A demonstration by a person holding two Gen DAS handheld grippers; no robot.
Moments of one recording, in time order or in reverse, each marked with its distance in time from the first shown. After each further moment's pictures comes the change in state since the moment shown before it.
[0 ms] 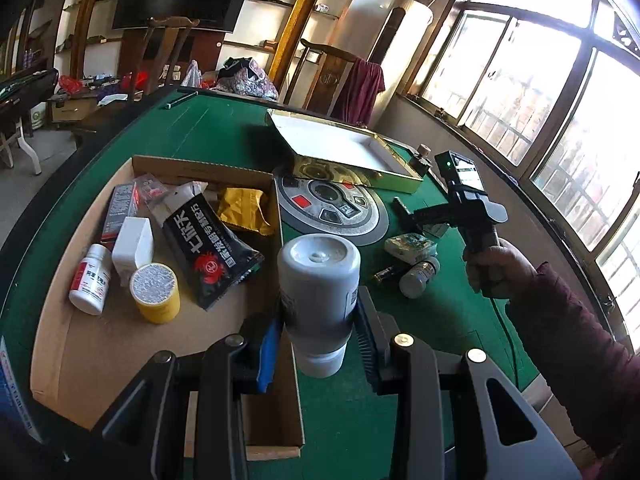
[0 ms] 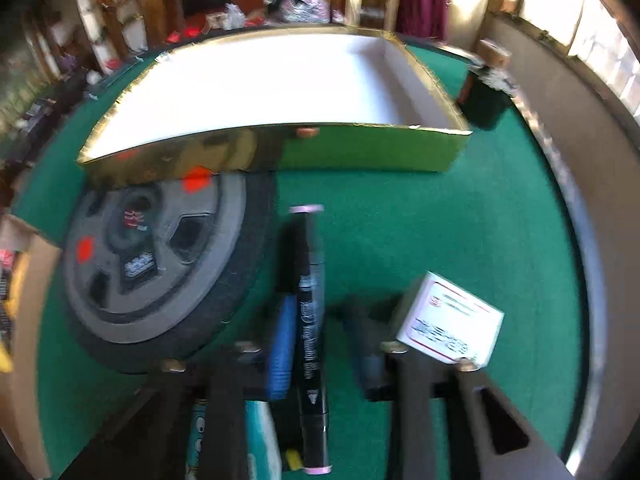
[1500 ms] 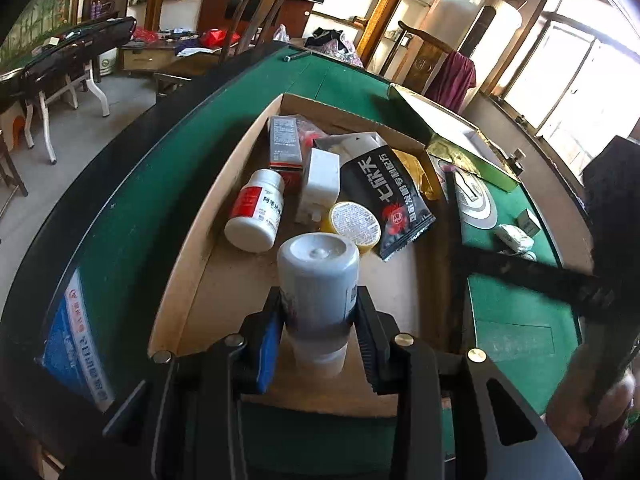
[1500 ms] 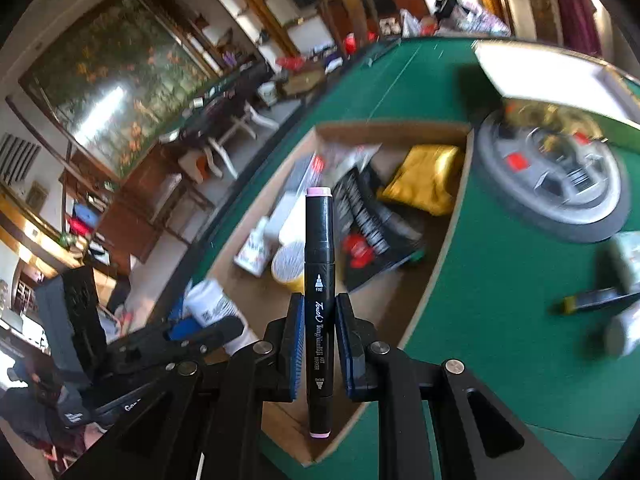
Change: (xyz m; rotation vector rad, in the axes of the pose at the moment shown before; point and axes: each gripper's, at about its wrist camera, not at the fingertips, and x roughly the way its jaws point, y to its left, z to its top) left arm -0.019 0.114 -0.031 -0.176 0.097 0.214; right arm -0.099 0.256 -0.113 -0.136 -0.039 0.641
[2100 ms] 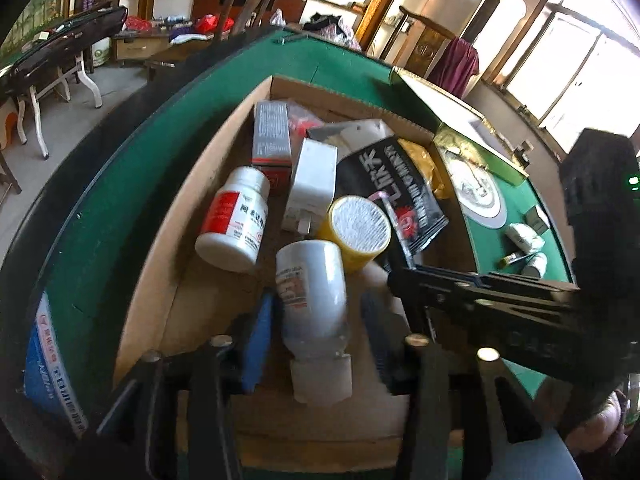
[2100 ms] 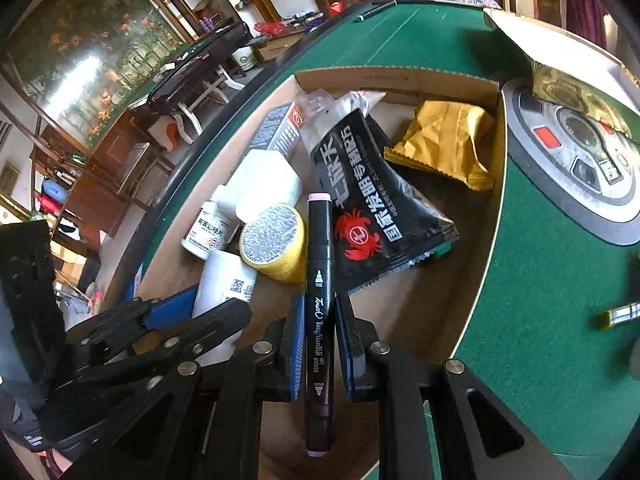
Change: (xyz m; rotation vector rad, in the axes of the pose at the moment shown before) left arm 0.024 -0.003 0.009 0.000 0.036 -0.001; right arm 0.051 -0.006 0.008 -0.009 0.094 -0.109
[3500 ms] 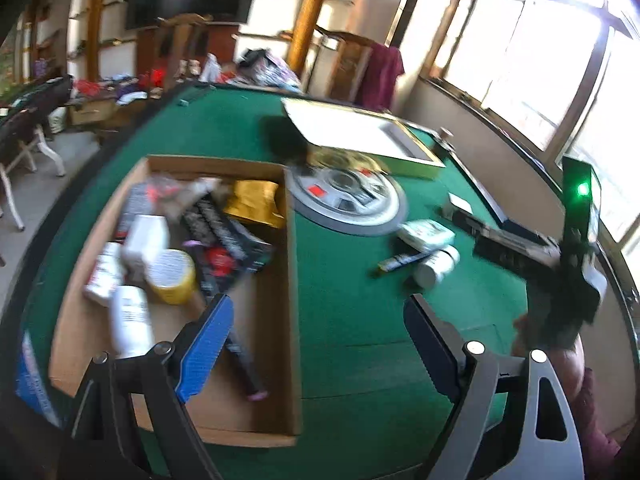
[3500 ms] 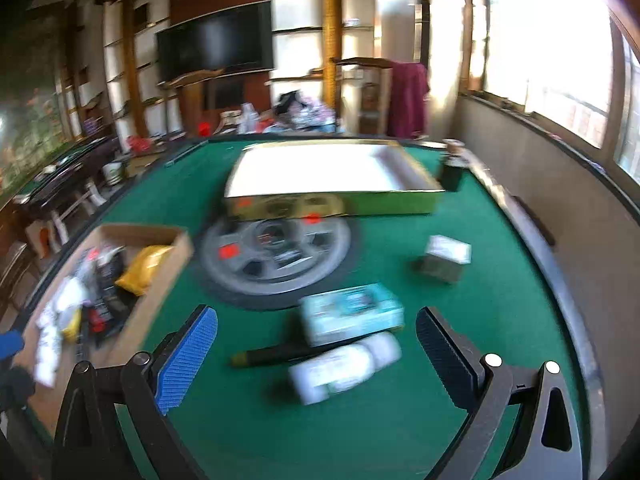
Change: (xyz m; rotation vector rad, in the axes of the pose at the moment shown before) left arm -0.032 -0.147 -0.003 0.208 -0.071 -0.089; right arm -0.181 -0.145 -0.050 0.149 -0.488 -0.594
